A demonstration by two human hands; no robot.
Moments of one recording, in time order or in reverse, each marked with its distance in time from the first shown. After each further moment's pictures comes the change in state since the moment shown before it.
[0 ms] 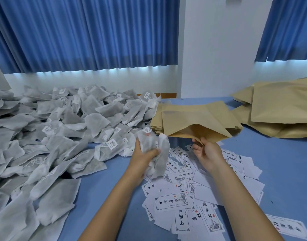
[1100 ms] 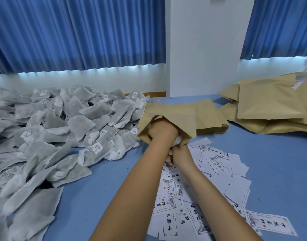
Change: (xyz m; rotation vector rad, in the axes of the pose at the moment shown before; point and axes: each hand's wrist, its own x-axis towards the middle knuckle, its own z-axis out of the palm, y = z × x) left_hand 0.089 0.037 0.120 1.316 0.049 0.081; right_hand -0.027 0.024 0.026 -0.852 -0.103 -0.076
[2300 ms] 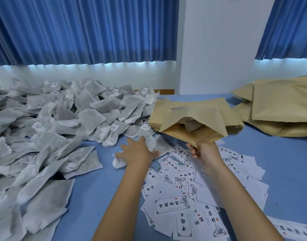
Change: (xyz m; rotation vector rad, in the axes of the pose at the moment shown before) left_hand -0.045 -0.119 0.007 0.117 -0.121 -0.359; right_hand 0.023 0.014 -0.025 0.396 0.129 0.029
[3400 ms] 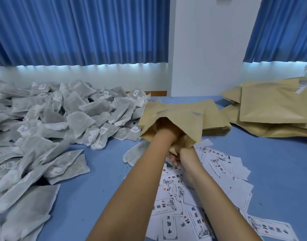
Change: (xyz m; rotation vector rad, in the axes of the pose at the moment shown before) left_hand 0.014 0.126 -0.012 0.028 -0.032 0.635; right_hand -0.019 0.000 0.017 -0.158 -0.115 -0.017
